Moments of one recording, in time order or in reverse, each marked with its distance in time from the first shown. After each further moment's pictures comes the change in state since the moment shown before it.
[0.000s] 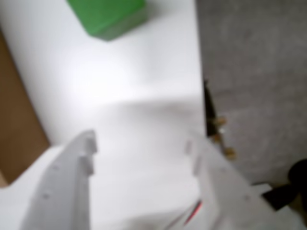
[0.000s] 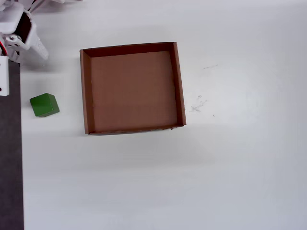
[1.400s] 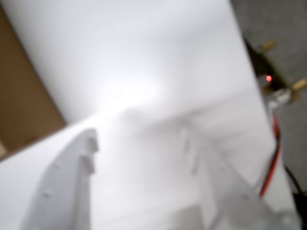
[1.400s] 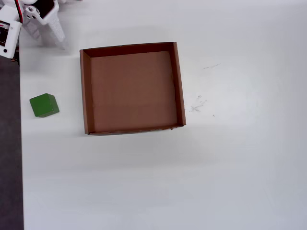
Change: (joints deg) arm -2.2 50.1 26.6 24.7 18.9
